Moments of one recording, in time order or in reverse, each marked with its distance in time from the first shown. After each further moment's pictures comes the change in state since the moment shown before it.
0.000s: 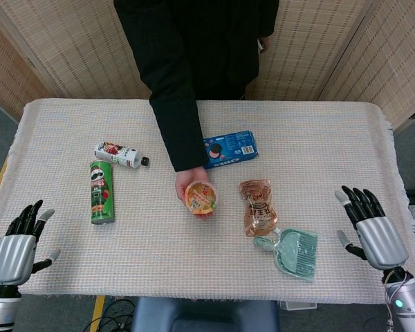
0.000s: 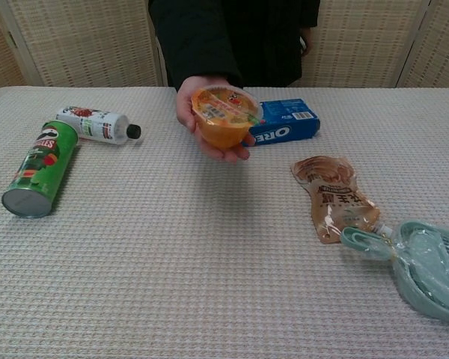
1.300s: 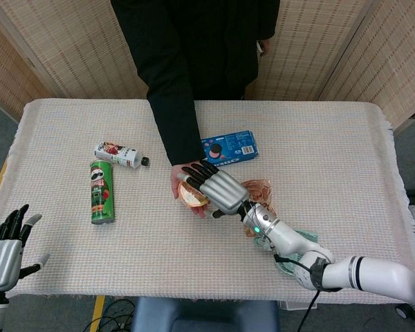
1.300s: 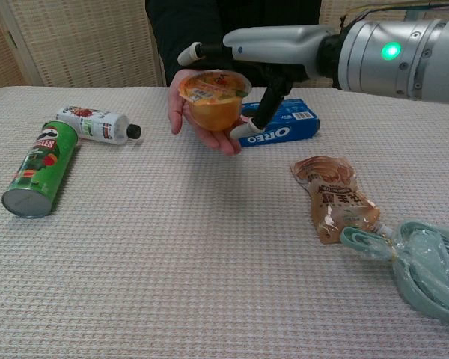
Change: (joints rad) left arm 0.035 0.039 0.009 0.008 -0.011 0.019 -0.054; right arm 0.769 -0.350 0.277 0.059 0.408 -0.711 -0.227
